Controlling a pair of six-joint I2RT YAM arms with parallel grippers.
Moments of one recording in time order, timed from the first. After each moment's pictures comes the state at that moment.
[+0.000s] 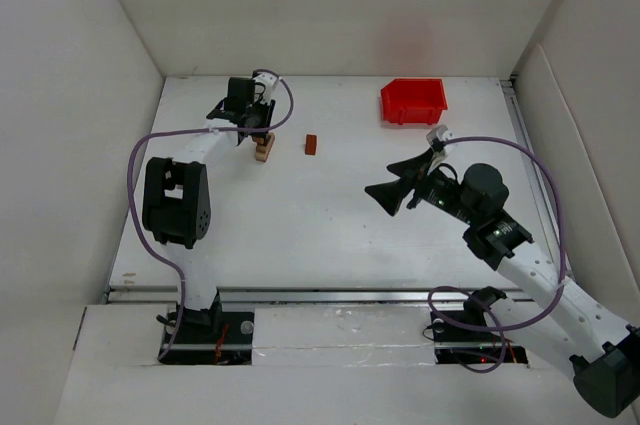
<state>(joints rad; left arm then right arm) -0.20 1.90 1.45 -0.27 0.04 0.13 0.53 0.83 0.67 0.15 -0.40 0.33</state>
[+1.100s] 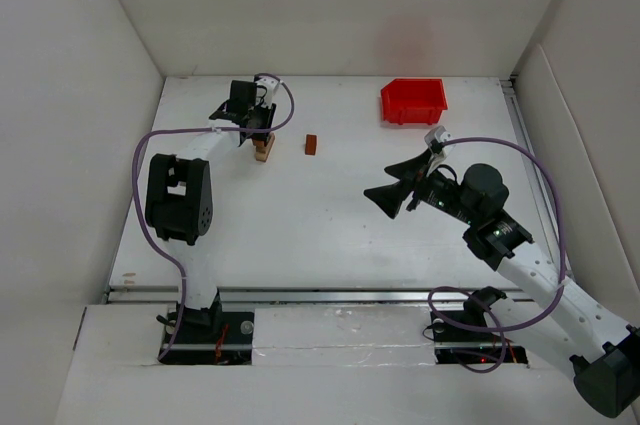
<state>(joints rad) -0.20 1.94 1.45 -0.27 0.03 0.13 0.53 0.83 0.67 0.15 -0.44 0.33</state>
